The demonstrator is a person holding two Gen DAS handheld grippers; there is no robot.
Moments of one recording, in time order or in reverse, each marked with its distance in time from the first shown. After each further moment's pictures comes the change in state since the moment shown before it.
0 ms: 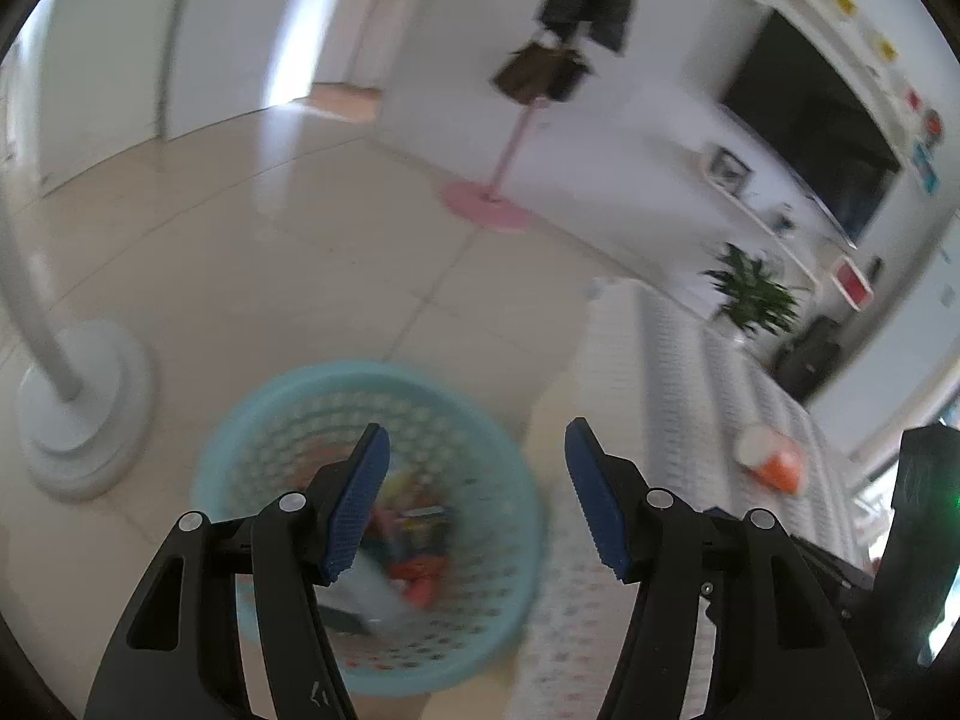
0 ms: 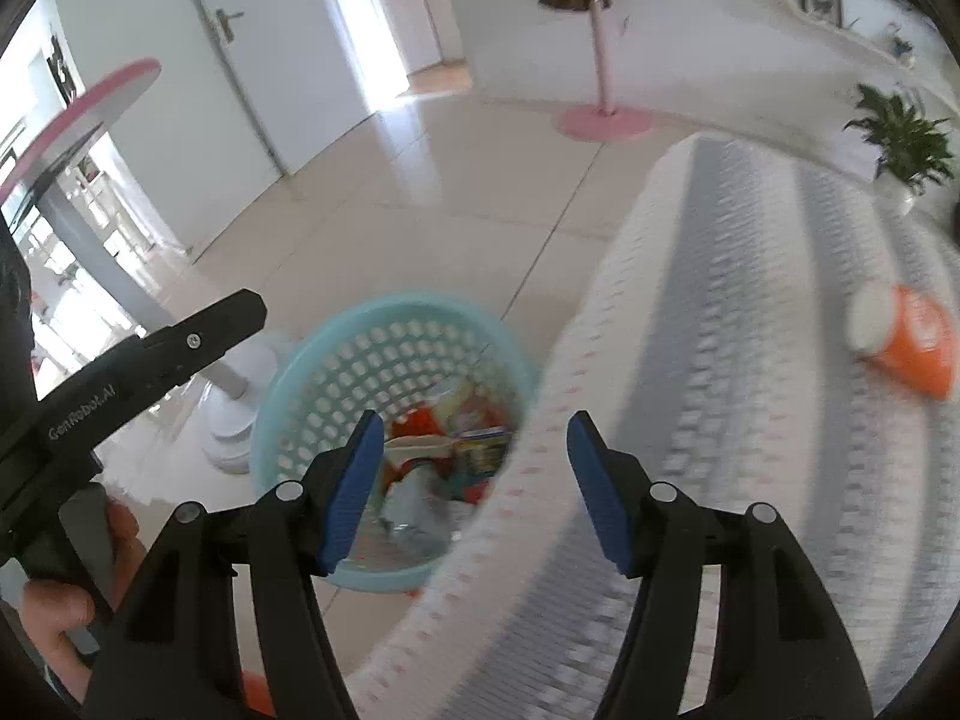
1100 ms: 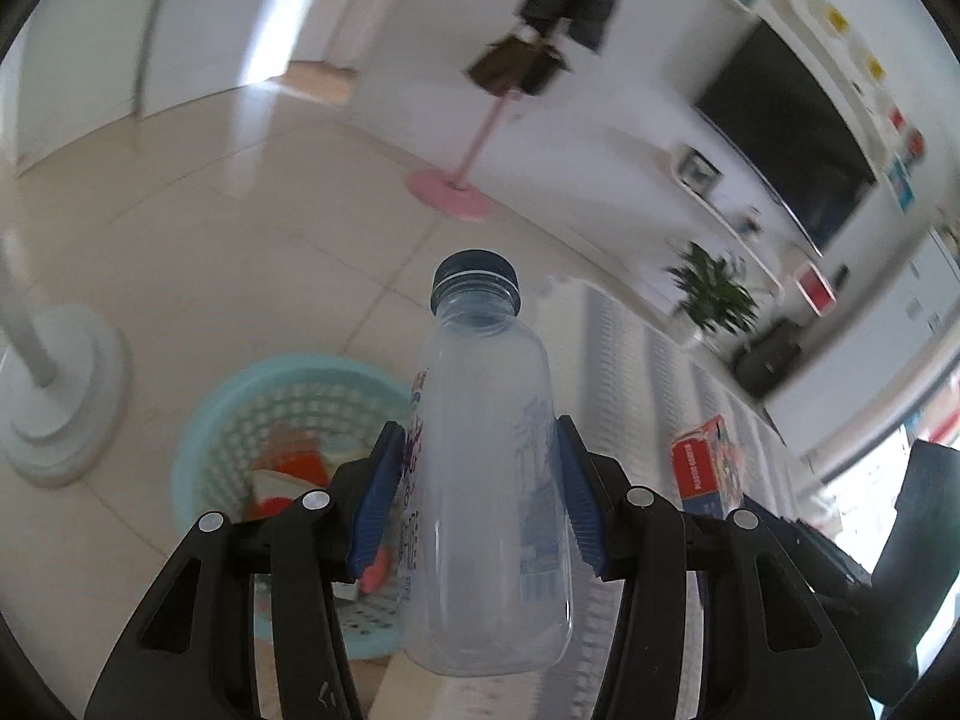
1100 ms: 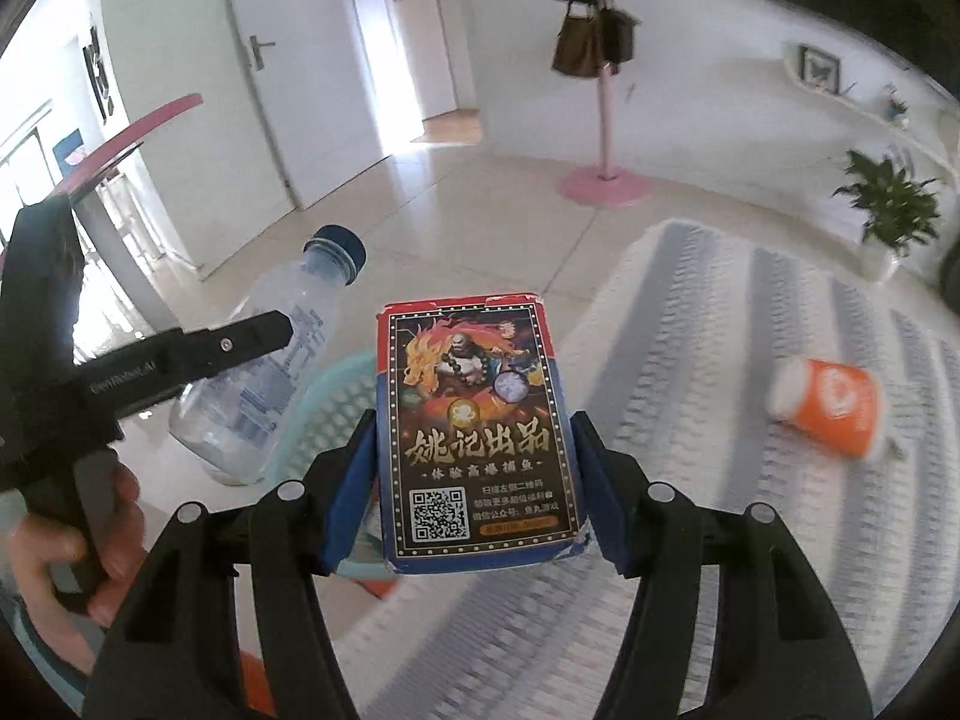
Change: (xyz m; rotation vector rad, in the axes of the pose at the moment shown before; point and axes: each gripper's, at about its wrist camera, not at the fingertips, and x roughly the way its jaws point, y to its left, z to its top) left arm -0.022 0.007 0.006 -0.074 0.046 -0.062; right arm -0.061 0.010 0.014 -0.074 -0.089 0.016
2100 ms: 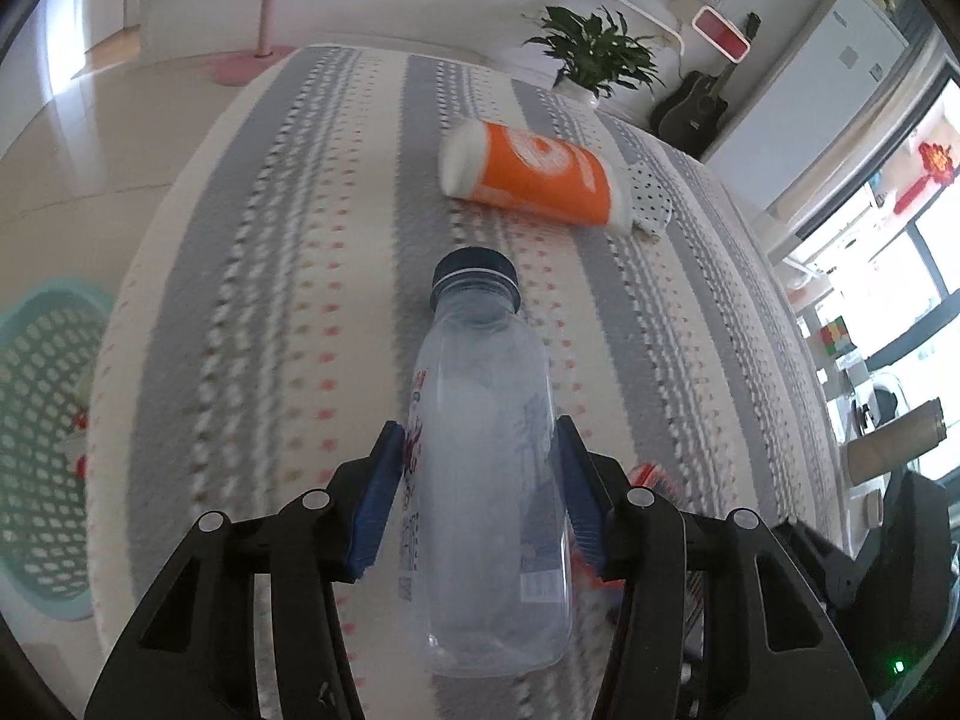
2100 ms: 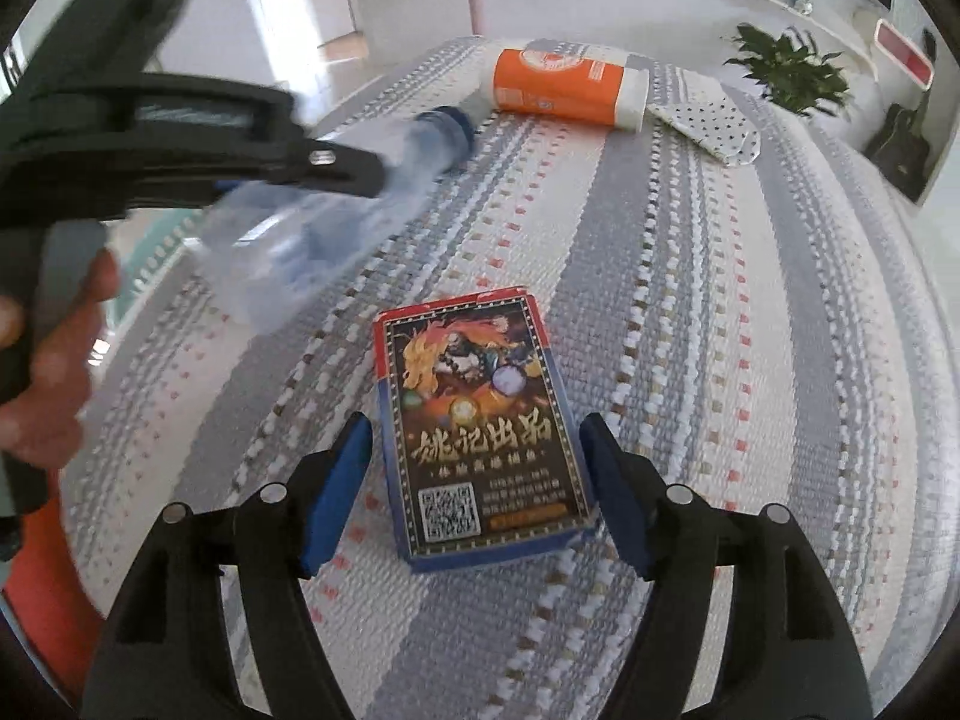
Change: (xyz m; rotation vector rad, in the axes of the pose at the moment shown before) left arm 0.138 -0.201 -0.144 0.394 0.414 -0.121; right arm -0.052 -0.176 -0.188 0.096 0.191 -0.224
